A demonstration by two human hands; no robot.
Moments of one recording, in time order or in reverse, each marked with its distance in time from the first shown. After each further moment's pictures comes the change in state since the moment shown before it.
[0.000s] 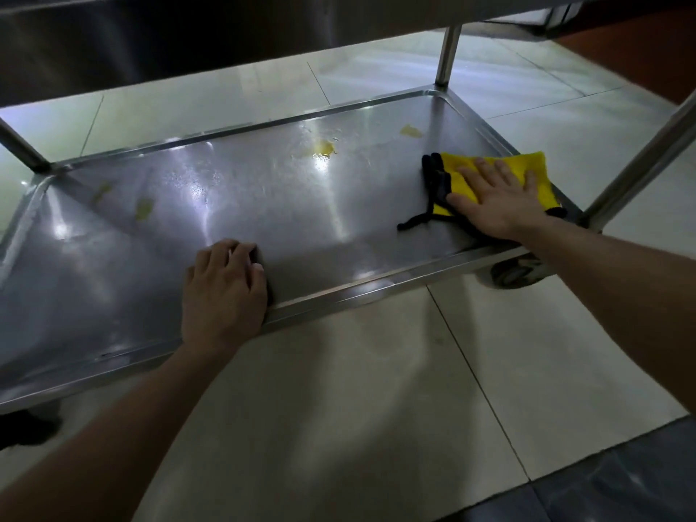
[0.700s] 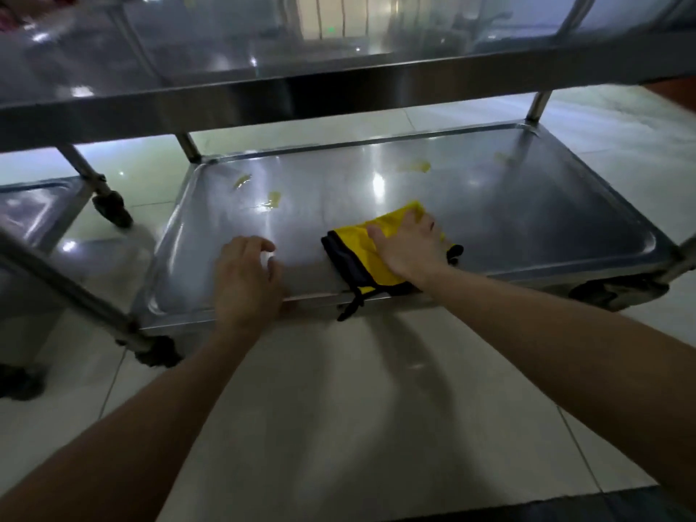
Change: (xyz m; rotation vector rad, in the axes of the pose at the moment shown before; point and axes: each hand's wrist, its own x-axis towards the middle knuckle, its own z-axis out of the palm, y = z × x) left_hand -0.047 -0.105 -0.080 -0.171 0.286 -0.144; right_hand -0.106 -0.307 0.024 0.259 0.075 -0.053
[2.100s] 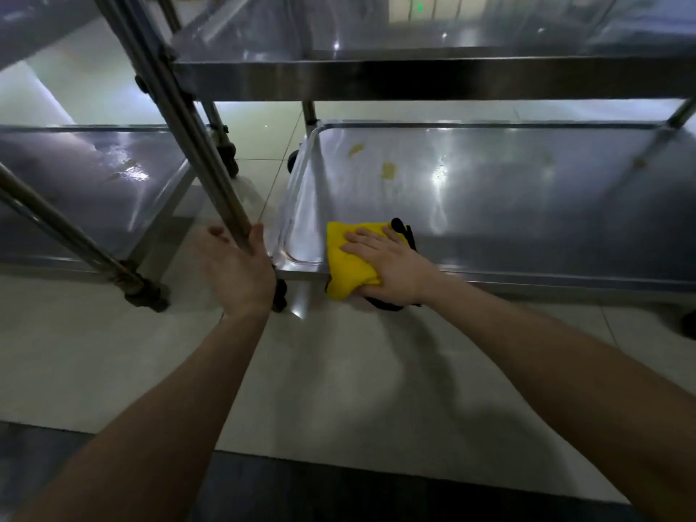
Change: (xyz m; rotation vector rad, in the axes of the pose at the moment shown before) left_hand -0.034 -0.107 -0.119 -0.180 0.327 -0.673; right_hand -0.068 -0.125 0.090 -0.063 -0.232 -1.081
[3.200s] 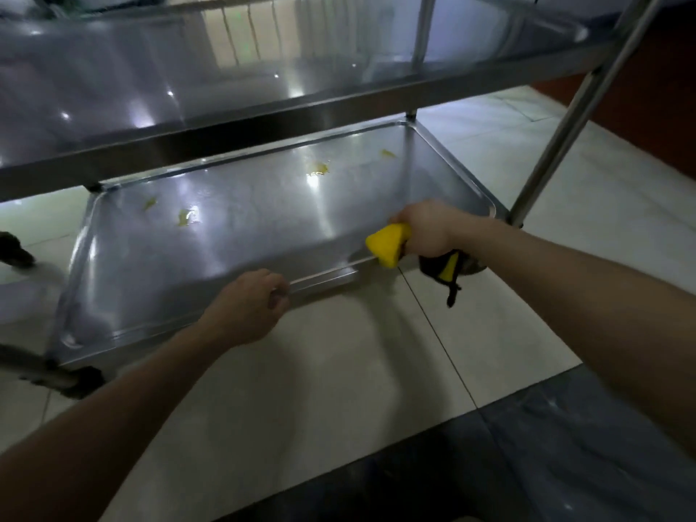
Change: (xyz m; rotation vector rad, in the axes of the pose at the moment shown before) left_hand -0.170 0.175 0.106 0.457 -1.083 0.964; right_hand -0.293 0.122 -0.226 -0.075 -0.173 0.738
